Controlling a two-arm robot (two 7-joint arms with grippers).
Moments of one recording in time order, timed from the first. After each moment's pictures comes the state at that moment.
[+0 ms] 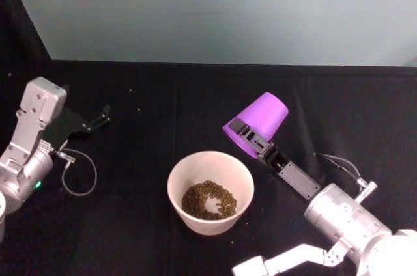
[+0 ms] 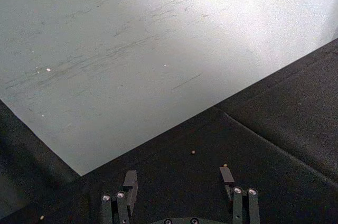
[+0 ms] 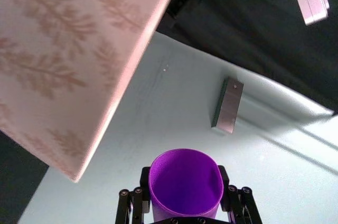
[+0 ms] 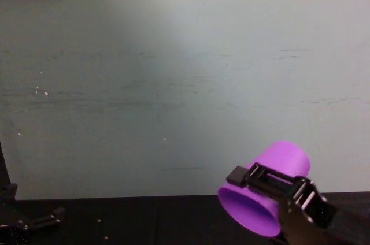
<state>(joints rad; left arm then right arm) -0.20 0.60 0.45 -1.41 -0.25 -0.12 0.03 0.24 0.68 -0.83 -1.72 -1.49 0.17 -0.20</state>
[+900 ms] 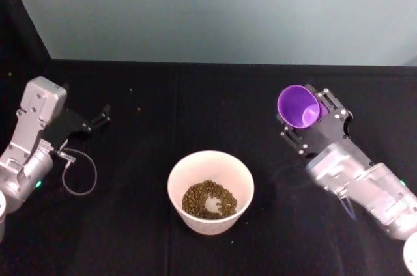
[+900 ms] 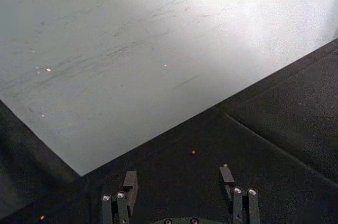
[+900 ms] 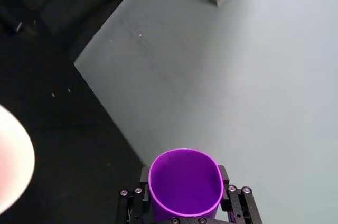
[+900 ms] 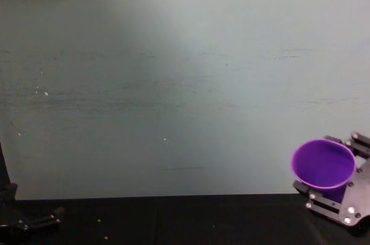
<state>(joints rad) -0.20 0.60 0.45 -1.41 -0.25 -0.12 0.03 0.06 0.57 -0.45 -1.68 -0.39 -0.19 -0.12</state>
